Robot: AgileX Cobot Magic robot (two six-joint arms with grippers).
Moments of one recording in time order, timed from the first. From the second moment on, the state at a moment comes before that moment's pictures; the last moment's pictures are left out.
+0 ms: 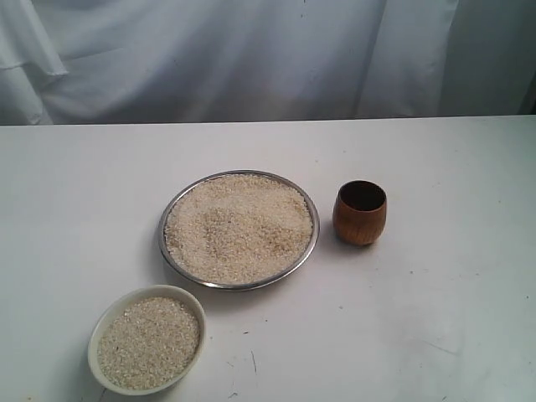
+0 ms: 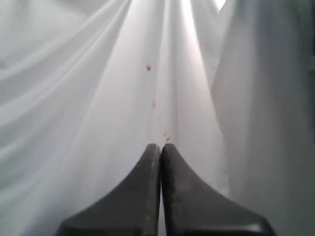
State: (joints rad) left arm 0.03 0.00 0.00 -0.01 0.33 -0.02; right arm 0.10 1.00 -0.70 -0.21 -0.48 0.27
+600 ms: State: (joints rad) left arm 0.03 0.00 0.00 -0.01 0.33 -0.02; right arm 0.10 1.52 -0.66 -1.10 -0.81 0.69
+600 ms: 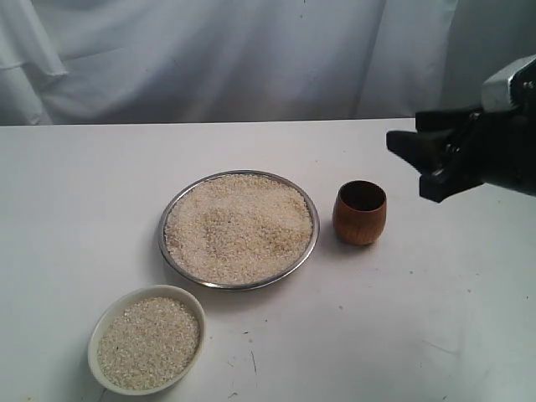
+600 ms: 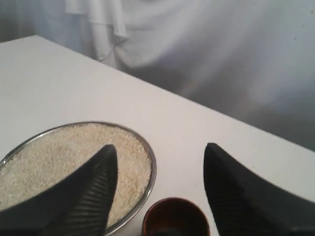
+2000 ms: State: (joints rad) left arm 0.03 0.00 0.00 -0.01 0.33 -0.02; right arm 0.10 1.70 -0.66 -1.20 -0.75 0.56
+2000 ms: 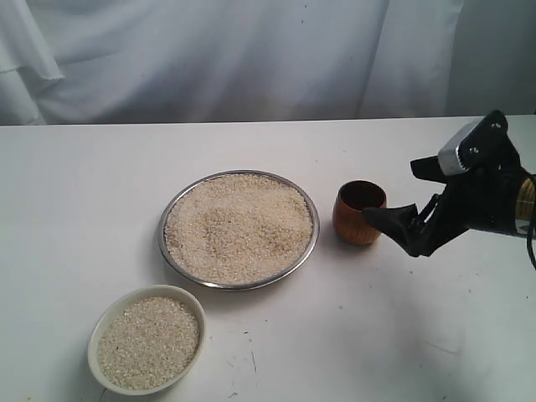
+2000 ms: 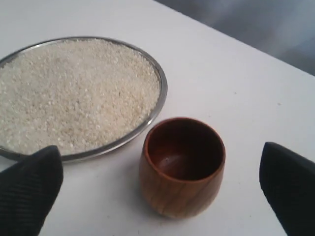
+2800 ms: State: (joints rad) left arm 0.03 0.00 0.00 -0.01 0.33 -0.02; right arm 0.10 2.11 -0.71 -0.89 -0.97 0.28
